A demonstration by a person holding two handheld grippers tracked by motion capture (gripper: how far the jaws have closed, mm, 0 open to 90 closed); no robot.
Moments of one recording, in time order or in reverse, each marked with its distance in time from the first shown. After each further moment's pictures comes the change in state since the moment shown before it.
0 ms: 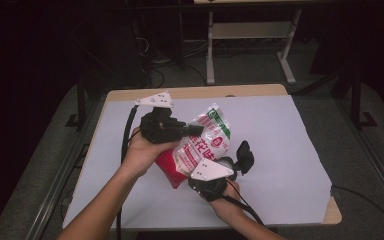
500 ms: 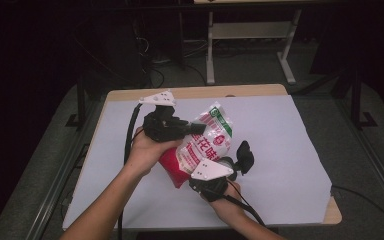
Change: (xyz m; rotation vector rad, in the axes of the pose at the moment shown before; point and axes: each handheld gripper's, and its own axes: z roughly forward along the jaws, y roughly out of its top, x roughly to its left) left arm 0.001 0.001 0.006 -0.010 0.011 -0.026; right arm 0.001 -0.002 0.000 0.036 0.001 0.011
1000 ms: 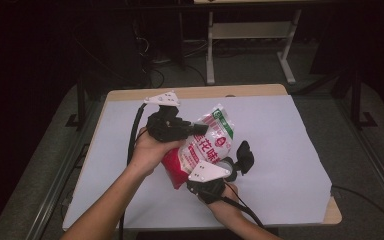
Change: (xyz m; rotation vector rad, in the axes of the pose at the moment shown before) left arm -0.001 0.001 0.011 0.028 0.006 0.001; right arm 0.004 -0.002 0.005 0.013 0.013 0.013
